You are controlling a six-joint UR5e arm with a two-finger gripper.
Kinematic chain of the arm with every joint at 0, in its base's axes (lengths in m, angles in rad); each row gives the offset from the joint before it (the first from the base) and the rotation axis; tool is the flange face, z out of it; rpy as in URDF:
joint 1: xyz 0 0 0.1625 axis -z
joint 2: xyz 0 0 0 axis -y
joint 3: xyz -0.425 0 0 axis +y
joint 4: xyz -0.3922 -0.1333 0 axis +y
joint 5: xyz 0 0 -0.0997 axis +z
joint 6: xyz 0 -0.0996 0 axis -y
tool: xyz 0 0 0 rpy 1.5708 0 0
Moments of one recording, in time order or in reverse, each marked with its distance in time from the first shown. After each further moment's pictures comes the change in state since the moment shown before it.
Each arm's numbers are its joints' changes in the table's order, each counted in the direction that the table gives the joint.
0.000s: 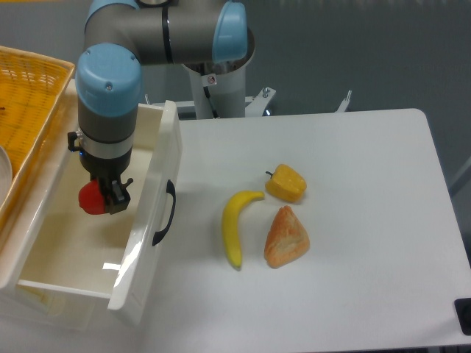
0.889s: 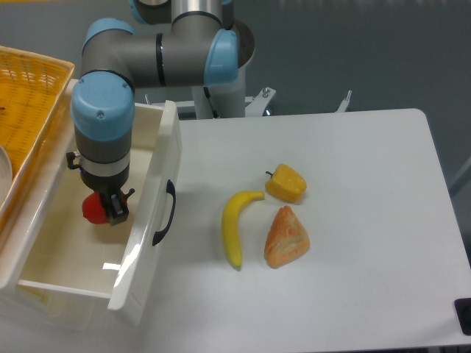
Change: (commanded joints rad) arm 0.022 -0.031 0.025 -0.048 -0.032 -0.003
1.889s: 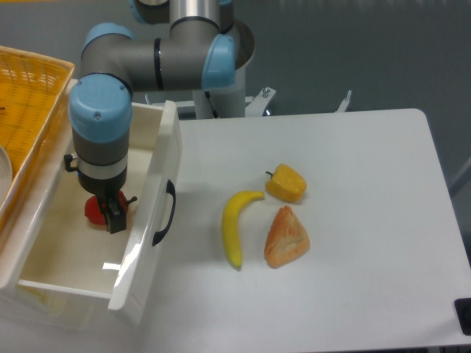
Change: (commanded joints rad) arm 0.002 0.011 0.000 -0.072 0.002 0.002
